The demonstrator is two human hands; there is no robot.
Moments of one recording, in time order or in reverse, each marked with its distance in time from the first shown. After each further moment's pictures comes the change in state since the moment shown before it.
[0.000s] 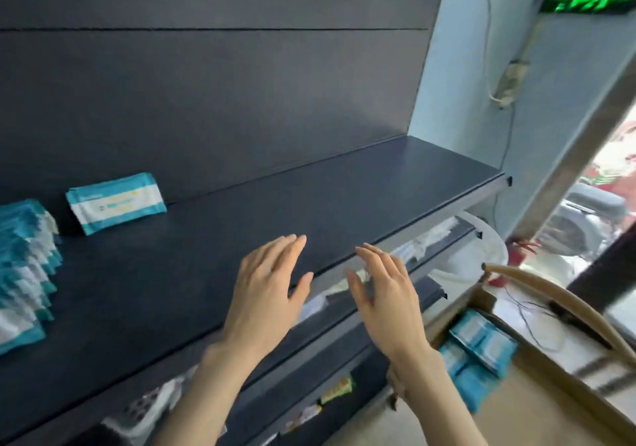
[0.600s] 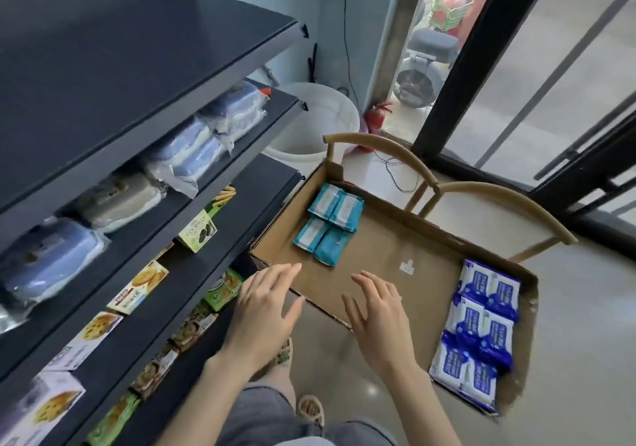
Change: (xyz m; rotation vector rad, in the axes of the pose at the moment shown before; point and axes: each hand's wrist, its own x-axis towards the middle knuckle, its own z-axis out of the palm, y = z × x) left_hand -0.108 0.252 0.213 -0.264 -0.642 0.104; right_hand -0.241 0.221 -0.164 -0.272 -0.160 0.614
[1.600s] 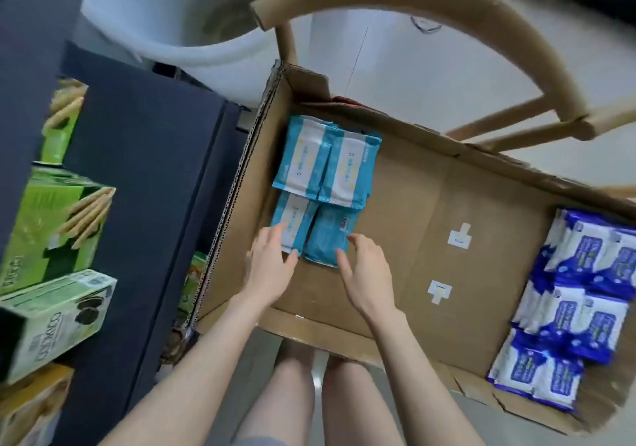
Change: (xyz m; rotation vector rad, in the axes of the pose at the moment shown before) left_hand 0.327 -0.171 0.285 -0.088 -0.639 -0.436; right_hand 0.256 0.180 0.280 0.199 -0.521 0.707
